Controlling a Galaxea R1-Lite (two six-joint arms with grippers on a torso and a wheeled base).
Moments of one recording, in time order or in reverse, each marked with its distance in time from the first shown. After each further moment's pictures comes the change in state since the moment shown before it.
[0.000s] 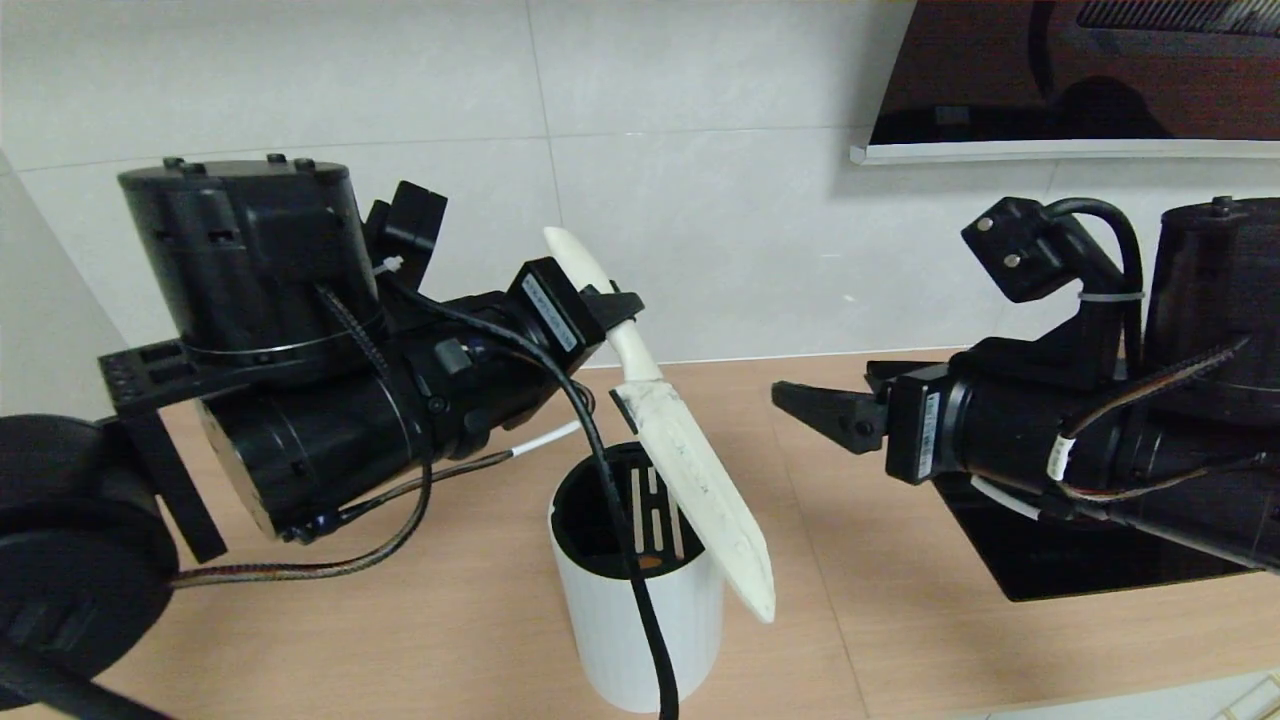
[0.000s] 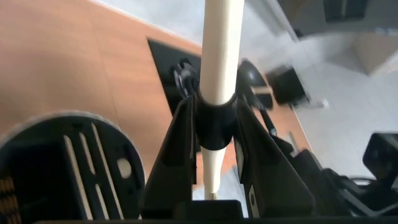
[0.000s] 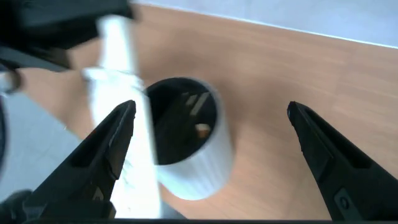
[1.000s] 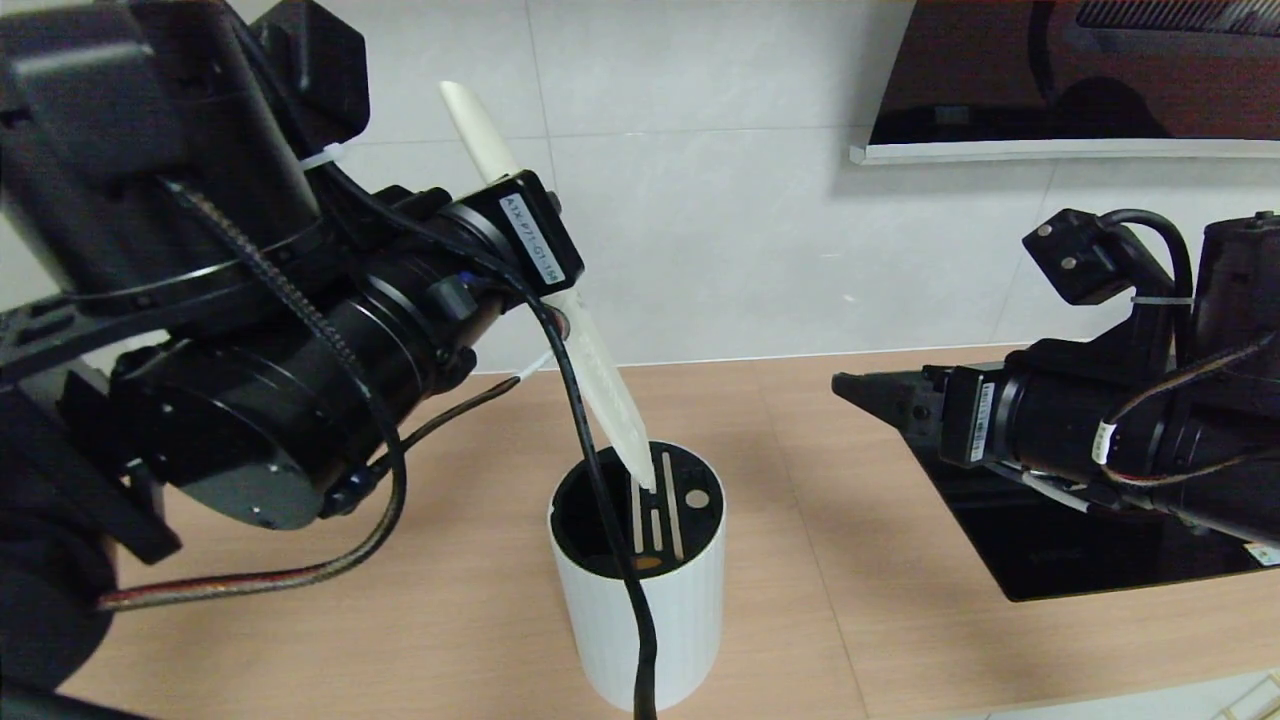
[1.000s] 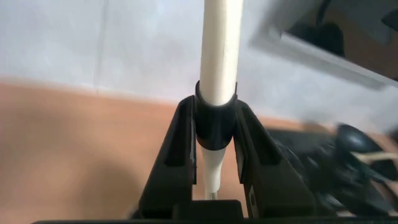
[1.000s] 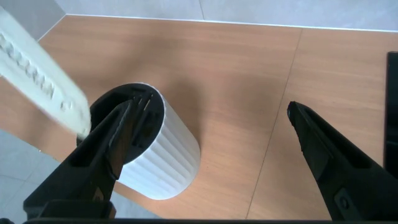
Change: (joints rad) left arm -0.121 -0.016 -0.066 -0.126 0.569 0.547; right arm -0.112 -0.031 0.054 0.000 0.023 0.031
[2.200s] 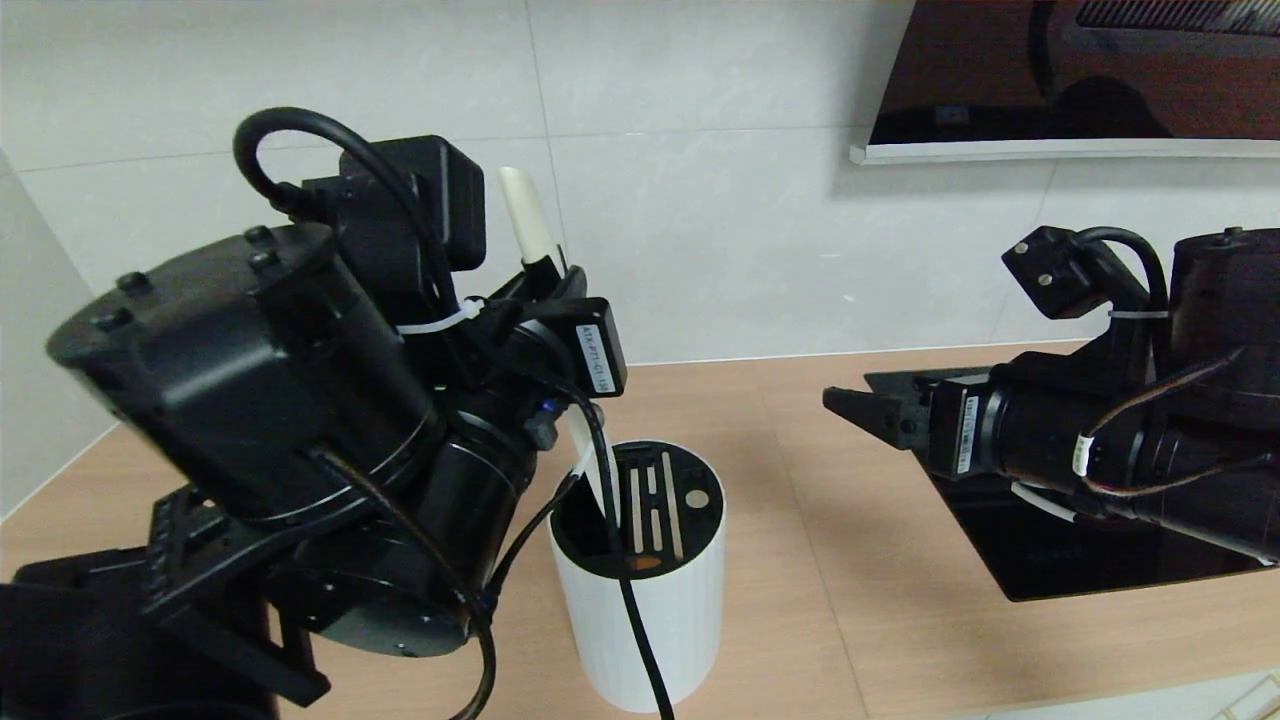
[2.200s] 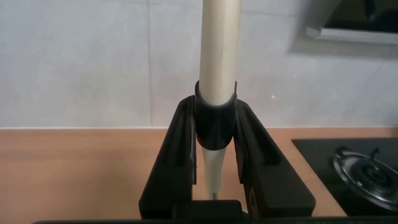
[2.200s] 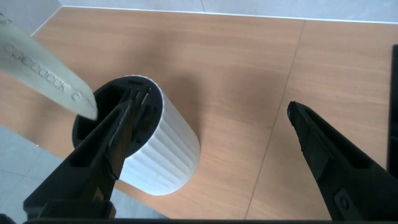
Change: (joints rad) left arm -0.097 0.091 0.203 -0.377 0.170 0.307; right arm 0.008 0.017 0.008 -0.001 -0.001 0.000
